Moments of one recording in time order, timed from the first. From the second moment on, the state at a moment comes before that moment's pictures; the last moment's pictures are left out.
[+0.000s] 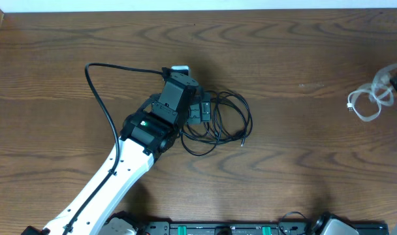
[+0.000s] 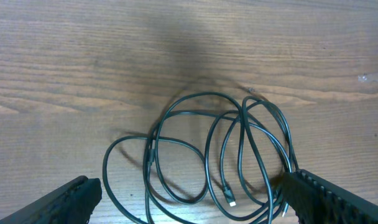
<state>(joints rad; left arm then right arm) -0.55 1.32 1.10 -0.66 -0.17 -0.49 -0.50 1.27 1.31 -0.76 -0.16 0.53</state>
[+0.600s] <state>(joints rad) -0.55 1.32 1.10 -0.66 -0.17 -0.49 -0.41 1.45 1.13 -0.77 0.32 0.59</state>
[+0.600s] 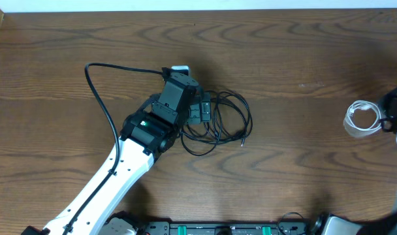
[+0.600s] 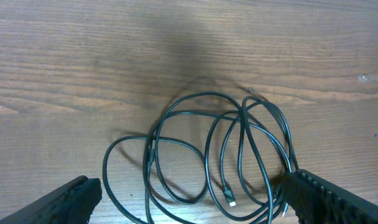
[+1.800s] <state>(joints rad) -0.55 1.32 1.10 -0.66 -0.17 -0.49 0.12 1.53 1.10 -0.68 -0.34 0.52</state>
